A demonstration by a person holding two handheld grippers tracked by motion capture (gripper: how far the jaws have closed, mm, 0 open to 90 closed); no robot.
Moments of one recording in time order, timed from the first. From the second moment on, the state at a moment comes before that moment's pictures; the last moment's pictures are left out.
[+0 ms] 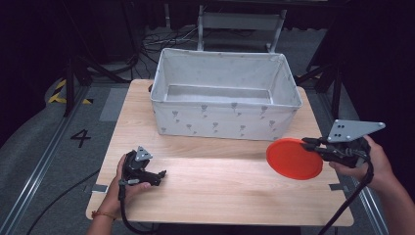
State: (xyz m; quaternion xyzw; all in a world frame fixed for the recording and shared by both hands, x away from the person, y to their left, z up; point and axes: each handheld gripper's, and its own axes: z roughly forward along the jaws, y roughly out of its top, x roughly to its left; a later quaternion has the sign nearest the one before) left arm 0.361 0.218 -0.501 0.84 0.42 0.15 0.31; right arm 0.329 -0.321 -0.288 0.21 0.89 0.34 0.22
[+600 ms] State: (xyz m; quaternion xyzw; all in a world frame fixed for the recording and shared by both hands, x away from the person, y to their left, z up) left arm 0.360 0.219 -0.501 0.84 0.42 0.14 0.31; right arm 0.355 -0.309 -0.223 0.19 0.88 0.35 0.25
